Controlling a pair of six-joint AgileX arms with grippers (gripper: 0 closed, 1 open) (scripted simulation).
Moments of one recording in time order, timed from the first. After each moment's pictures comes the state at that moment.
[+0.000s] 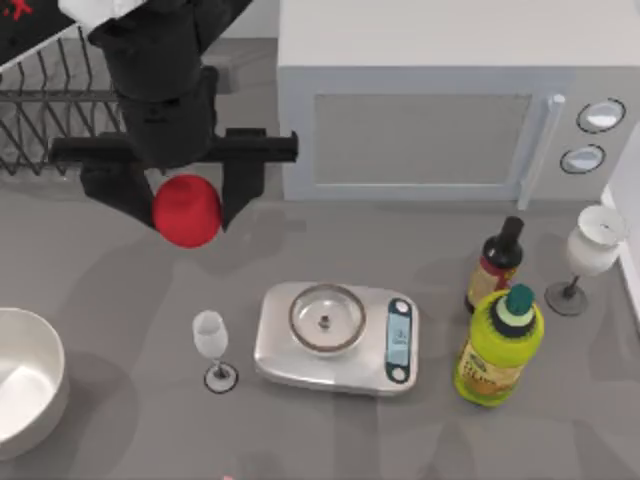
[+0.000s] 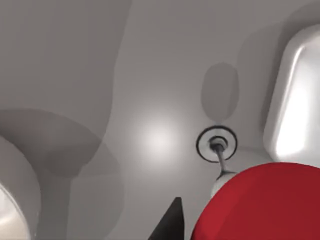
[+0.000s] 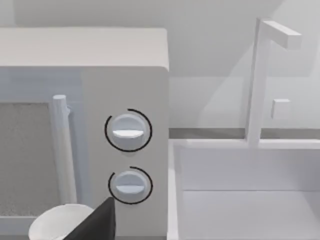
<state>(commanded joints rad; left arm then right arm) -0.50 1.90 1.73 -1.40 0.00 -0.48 0.00 0.00 0.00 0.00 0.00 0.00</state>
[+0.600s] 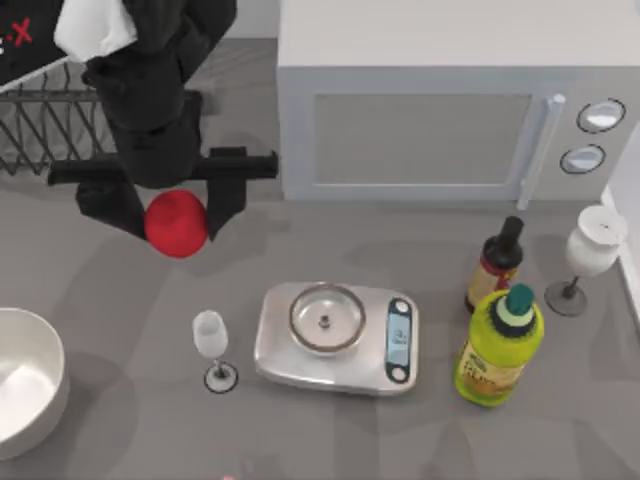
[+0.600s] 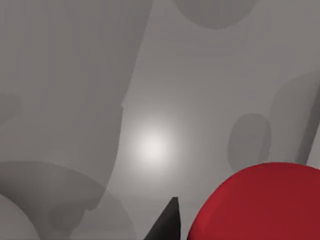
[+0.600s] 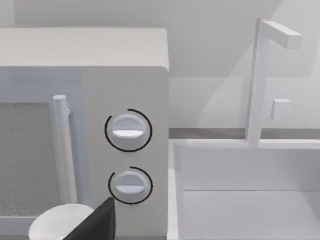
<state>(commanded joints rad) -0.43 1.93 1.60 -1.23 0.01 -0.42 0.00 0.00 0.00 0.00 0.00 0.00</state>
